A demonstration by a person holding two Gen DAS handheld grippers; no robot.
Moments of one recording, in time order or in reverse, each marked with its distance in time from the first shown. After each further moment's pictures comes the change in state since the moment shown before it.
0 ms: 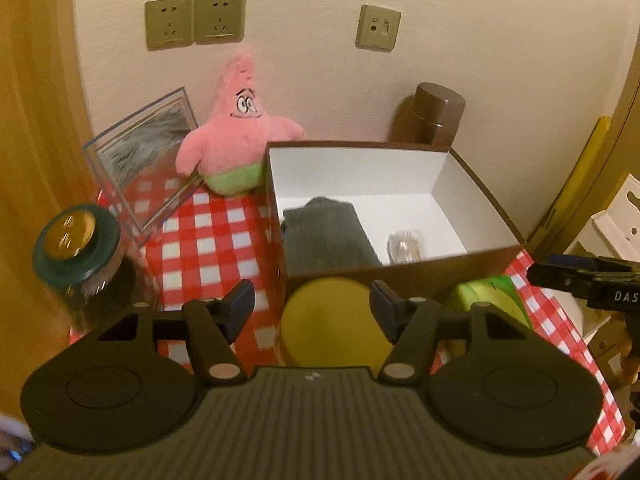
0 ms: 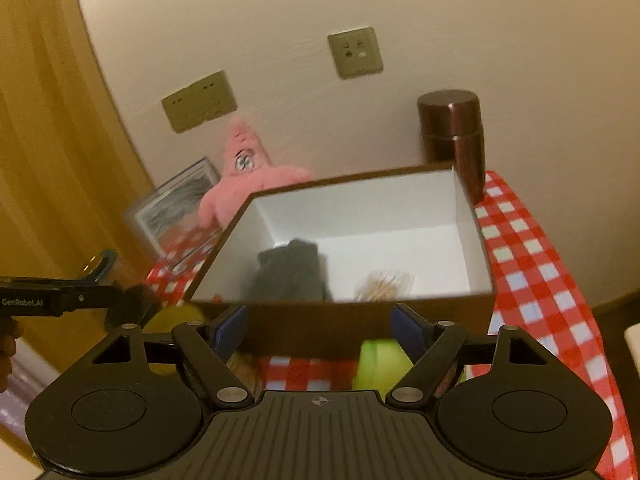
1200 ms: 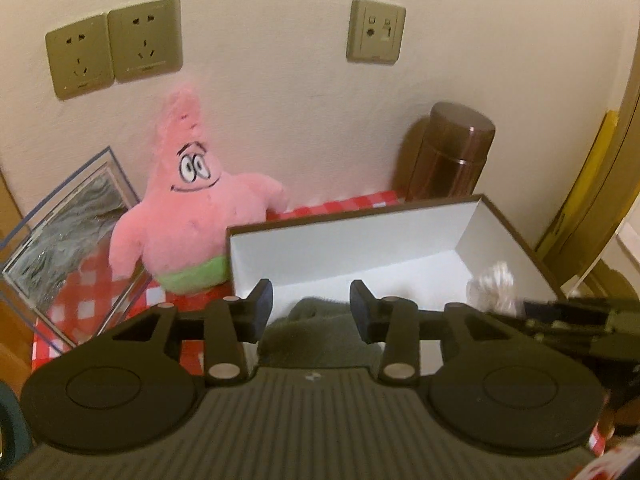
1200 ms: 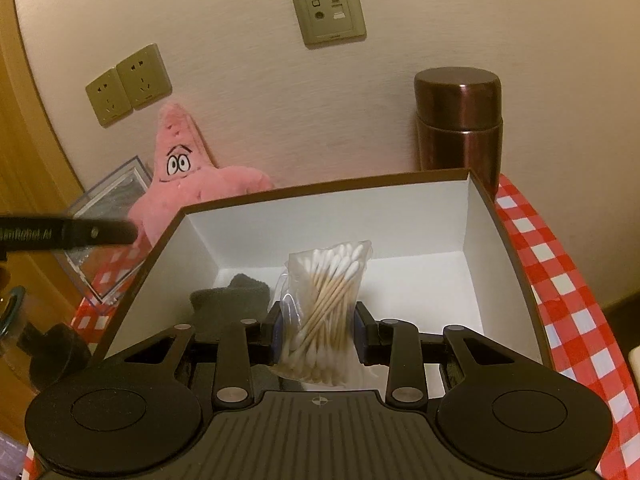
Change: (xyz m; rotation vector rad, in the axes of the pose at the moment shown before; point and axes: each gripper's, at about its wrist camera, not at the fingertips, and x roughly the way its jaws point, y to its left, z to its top) left arm 0.153 -0.007 0.114 0.106 -0.028 -0.037; right arm 0.143 -0.035 0.058 0.025 0.029 -0.114
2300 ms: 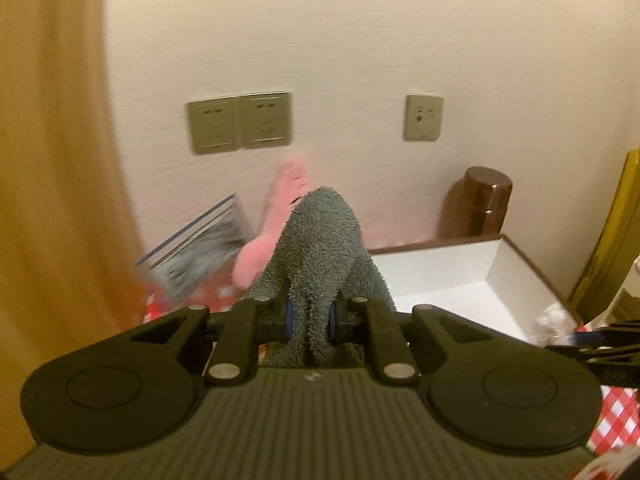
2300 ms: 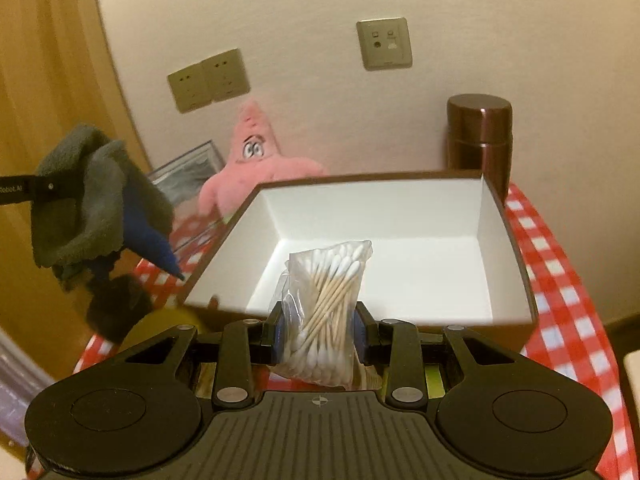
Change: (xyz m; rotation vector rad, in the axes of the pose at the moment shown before) left arm -0.151 0.016 -0.030 -0.016 -0.198 0.149; right arm -0.090 0.045 -0.045 -0.085 -0.027 0.066
